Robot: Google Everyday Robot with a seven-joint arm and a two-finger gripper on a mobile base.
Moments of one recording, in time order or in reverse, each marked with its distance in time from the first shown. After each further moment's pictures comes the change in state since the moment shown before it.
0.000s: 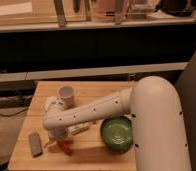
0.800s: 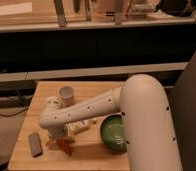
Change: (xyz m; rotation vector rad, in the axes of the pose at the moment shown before) arm 0.006 0.008 0.009 -0.071 -0.040 0.069
